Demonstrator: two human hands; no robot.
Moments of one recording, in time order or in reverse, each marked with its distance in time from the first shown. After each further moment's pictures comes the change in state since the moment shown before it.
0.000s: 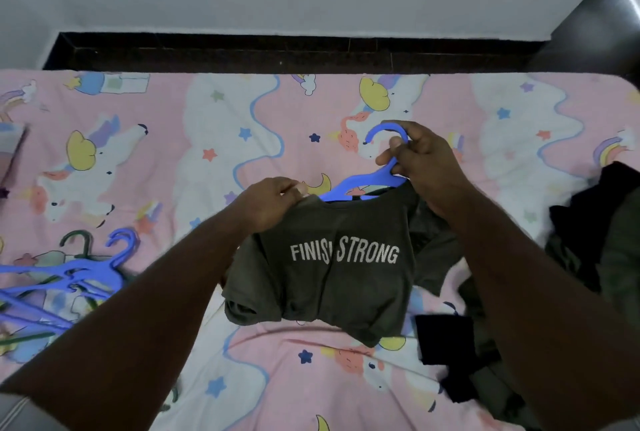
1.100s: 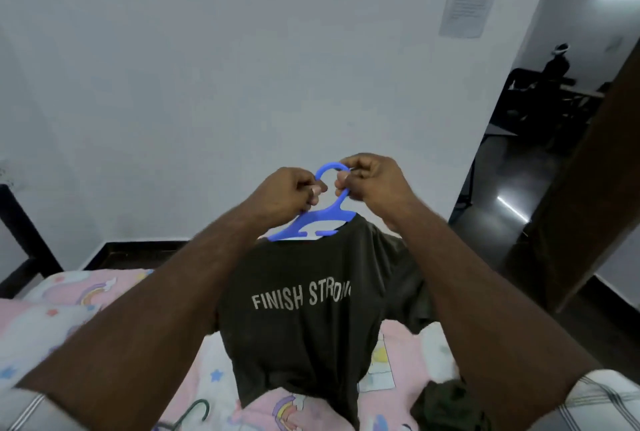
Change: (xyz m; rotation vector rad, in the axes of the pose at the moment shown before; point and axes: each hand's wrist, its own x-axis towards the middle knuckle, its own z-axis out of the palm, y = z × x) left_hand -0.306 0.254 -0.250 -0.211 0.429 0.585; right_hand -0.190 -0.427 -0.050 0.076 0.159 -0.396
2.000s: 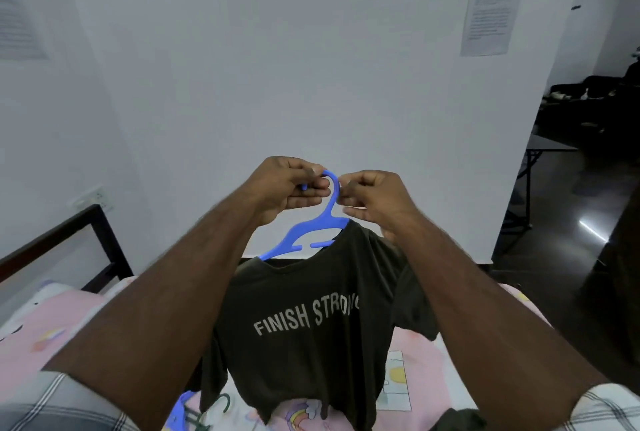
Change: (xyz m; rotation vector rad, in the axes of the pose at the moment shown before) left_hand -0.046 0.109 0.018 -0.510 0.131 -0.158; right_hand -0.048 -0.018 -0.066 0.264 -0.089 0.063
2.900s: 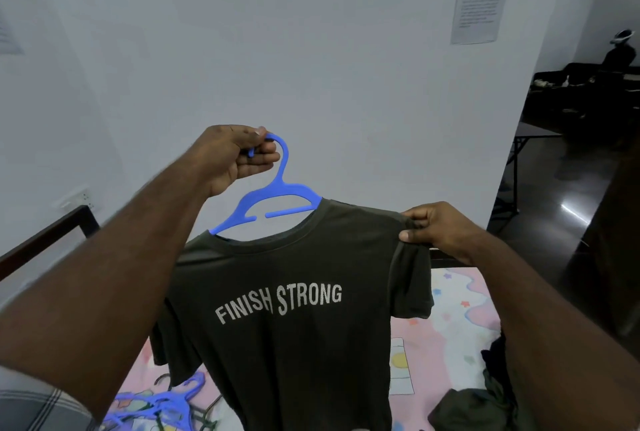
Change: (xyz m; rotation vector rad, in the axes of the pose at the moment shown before) left_hand 0.003 0.030 -0.078 -0.094 0.125 0.038; right_hand -0.022 0.054 -0.099 -0.288 -0.199 0.130
